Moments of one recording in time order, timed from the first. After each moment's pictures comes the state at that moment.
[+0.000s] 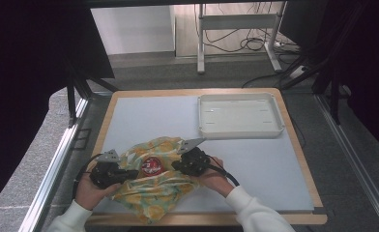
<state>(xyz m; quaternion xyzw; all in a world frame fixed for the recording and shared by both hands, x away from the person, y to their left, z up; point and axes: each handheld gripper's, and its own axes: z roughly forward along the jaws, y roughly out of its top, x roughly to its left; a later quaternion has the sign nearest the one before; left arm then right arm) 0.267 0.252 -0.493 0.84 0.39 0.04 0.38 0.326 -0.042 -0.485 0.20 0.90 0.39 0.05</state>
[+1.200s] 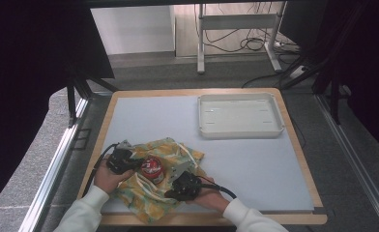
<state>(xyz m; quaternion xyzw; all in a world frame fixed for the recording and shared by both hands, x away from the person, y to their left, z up) 0.327 0.231 -0.528 0.84 0.43 0.08 0.32 0.281 -0.026 -0.529 0.10 0.93 0.35 -0.05</state>
